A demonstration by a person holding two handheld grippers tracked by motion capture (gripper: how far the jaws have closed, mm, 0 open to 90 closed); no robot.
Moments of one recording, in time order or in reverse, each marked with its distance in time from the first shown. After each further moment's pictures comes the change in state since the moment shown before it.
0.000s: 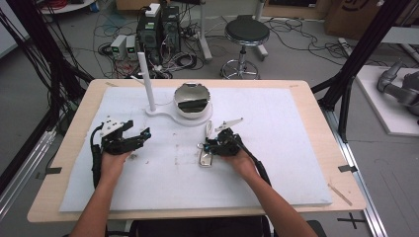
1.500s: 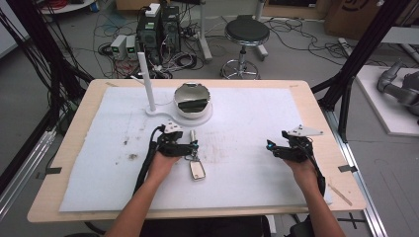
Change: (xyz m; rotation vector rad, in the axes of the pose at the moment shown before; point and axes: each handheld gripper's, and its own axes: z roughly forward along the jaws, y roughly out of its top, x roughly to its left) left arm -0.116 -0.006 0.094 0.287 -0.146 0.055; right arm -0.074 -0.093 -0.153 -0.174 -0.443 0.087
